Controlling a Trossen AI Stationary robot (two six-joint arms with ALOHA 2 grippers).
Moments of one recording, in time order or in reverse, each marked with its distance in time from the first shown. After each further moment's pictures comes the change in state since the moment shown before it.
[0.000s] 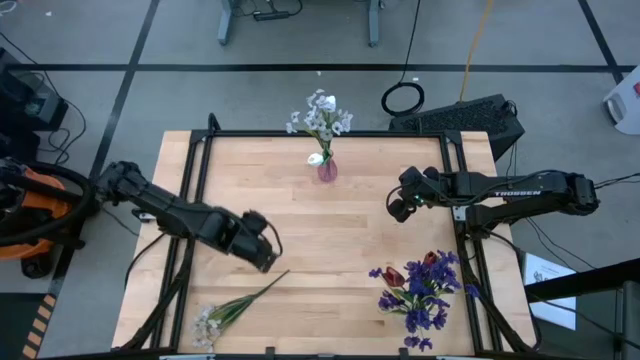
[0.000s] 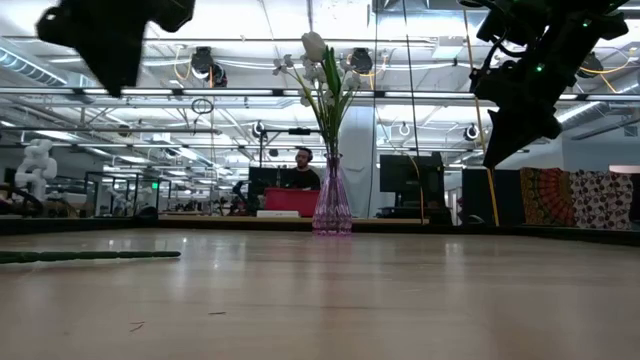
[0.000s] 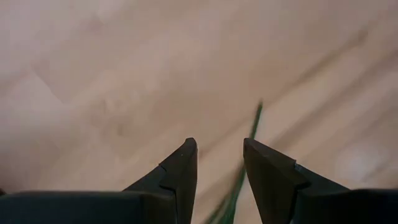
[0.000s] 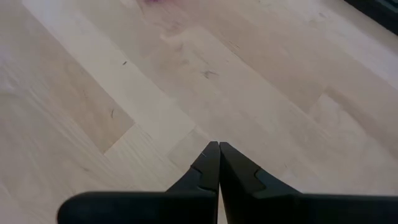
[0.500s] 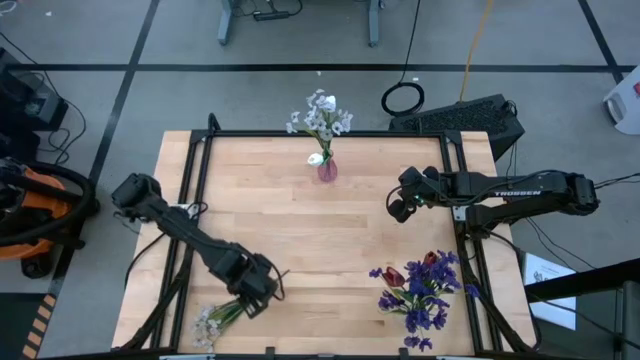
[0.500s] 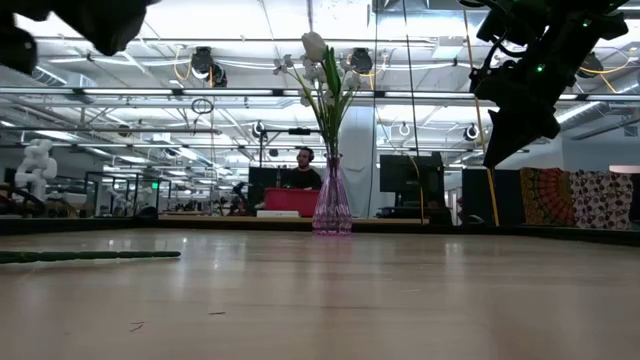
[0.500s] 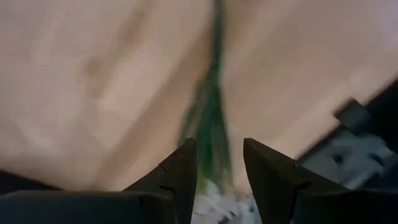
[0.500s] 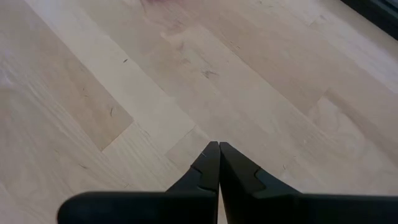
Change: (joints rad) left arm -0.174 0.209 0.000 0.088 0.409 0.105; right arm 0.000 0.000 0.000 0.000 0.000 -0.028
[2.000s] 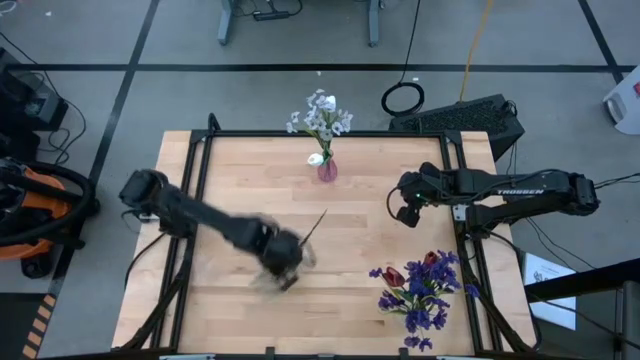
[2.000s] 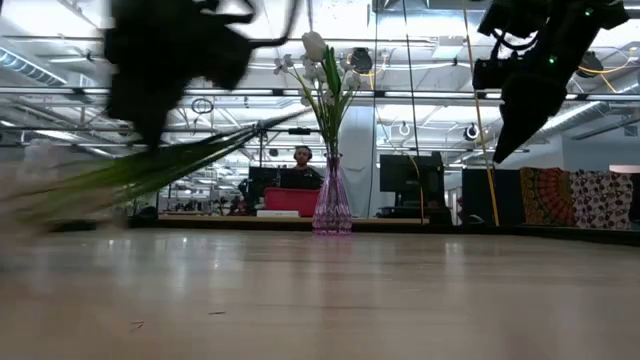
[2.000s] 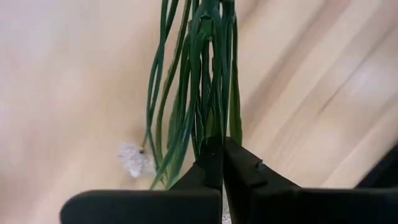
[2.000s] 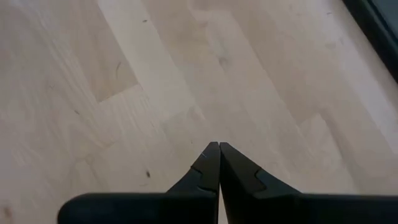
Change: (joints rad) left arm 0.196 0.061 -0.047 0.259 -0.137 0.222; right arm 0.000 -0.003 0.046 -0.098 -0.056 -0.287
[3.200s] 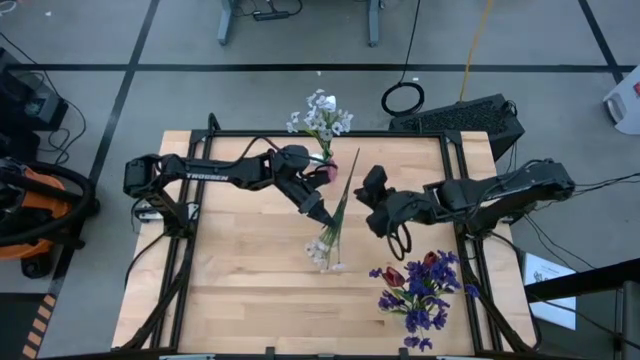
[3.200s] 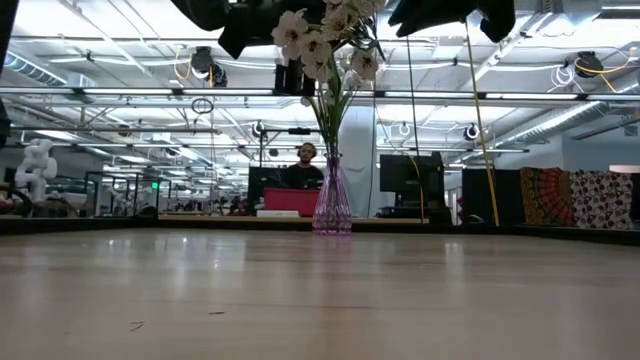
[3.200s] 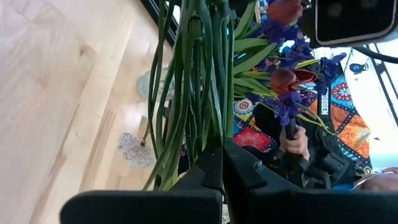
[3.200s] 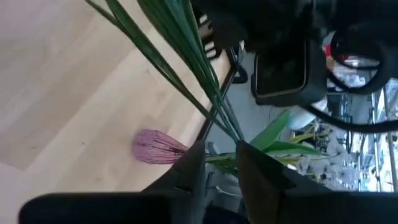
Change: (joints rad) left arm 0.547 -0.061 0.002 0.868 0.735 0.014; right arm 0.347 0.288 0.472 0.249 0.323 -1.271
